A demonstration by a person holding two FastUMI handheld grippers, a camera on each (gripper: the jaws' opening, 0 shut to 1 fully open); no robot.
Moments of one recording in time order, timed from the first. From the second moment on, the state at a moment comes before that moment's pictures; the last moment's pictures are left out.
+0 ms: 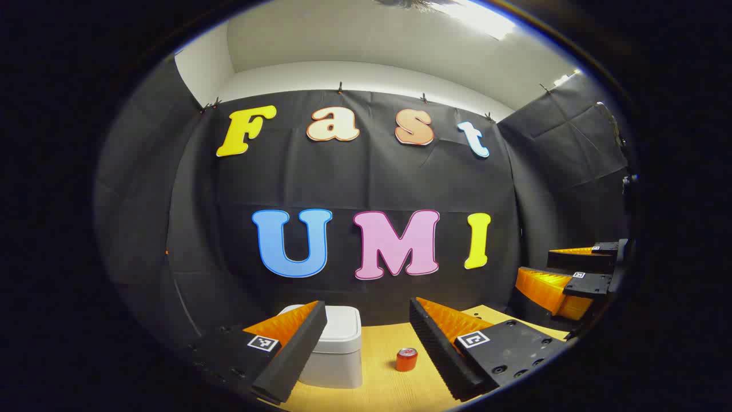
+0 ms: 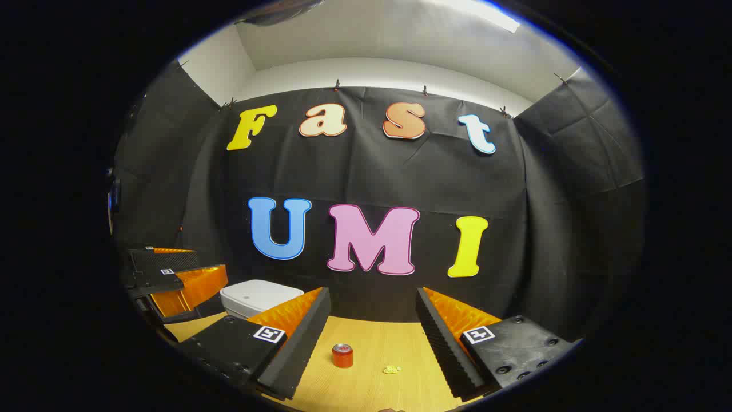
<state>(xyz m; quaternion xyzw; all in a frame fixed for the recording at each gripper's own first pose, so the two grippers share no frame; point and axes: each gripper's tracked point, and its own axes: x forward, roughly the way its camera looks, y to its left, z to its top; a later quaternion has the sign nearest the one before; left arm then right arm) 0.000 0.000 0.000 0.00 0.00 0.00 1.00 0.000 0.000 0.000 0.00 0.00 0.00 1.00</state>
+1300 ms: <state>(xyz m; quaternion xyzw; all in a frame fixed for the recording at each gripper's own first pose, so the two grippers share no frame) -0.048 0.001 0.021 0.01 -0.01 -0.02 1.00 -0.036 0.014 0.027 -0.01 -0.03 0.02 1.00</state>
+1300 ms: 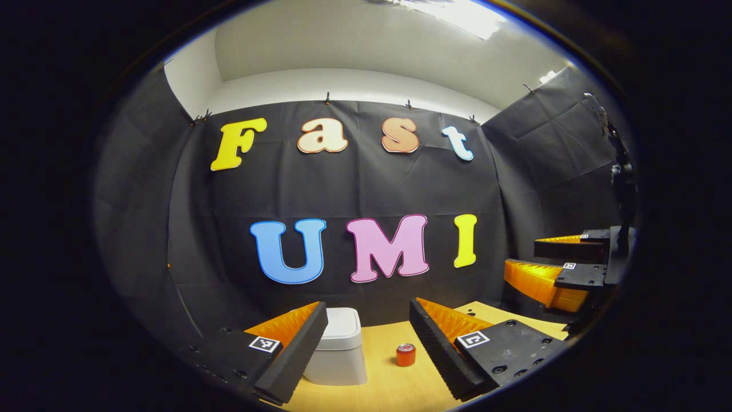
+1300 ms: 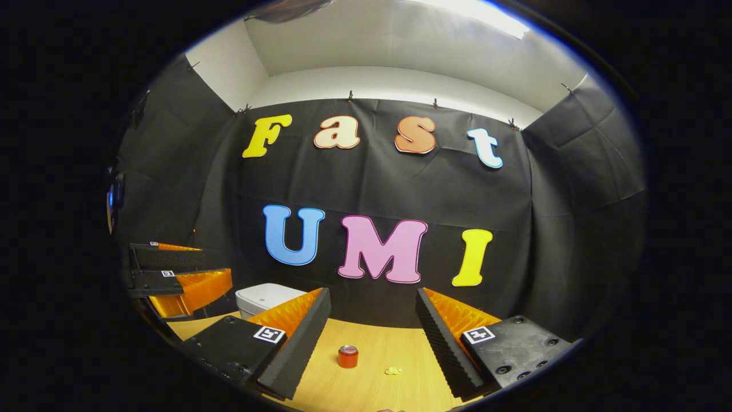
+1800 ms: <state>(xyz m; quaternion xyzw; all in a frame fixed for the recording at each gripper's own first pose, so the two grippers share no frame) -0.007 0.023 -0.001 -0.02 0.03 0.01 1.00 -0.021 0.002 0.019 -0.02 -0.03 0.02 1.00</state>
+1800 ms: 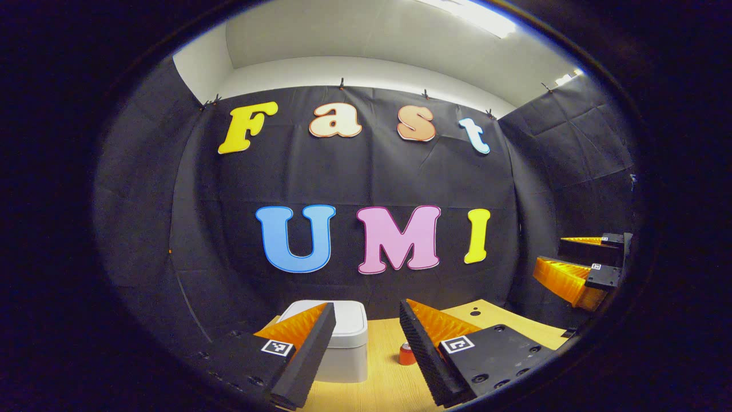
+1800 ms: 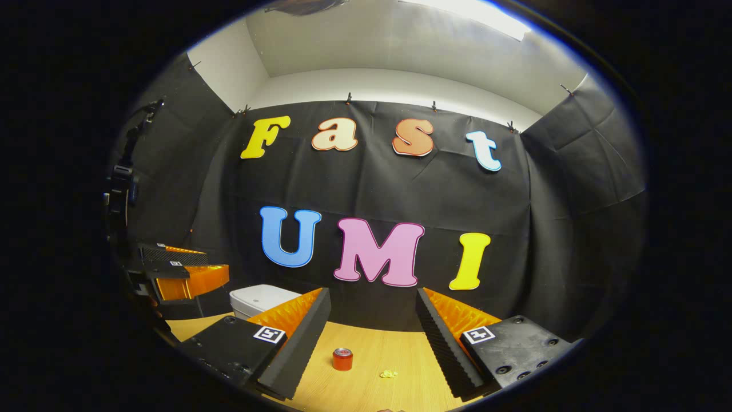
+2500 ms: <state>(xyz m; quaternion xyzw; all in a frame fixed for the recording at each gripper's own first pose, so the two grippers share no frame) 0.081 0.075 -0.061 0.01 0.08 0.07 0.99 0.063 -0.028 -0.031 -0.02 -0.01 0.04 1.00</state>
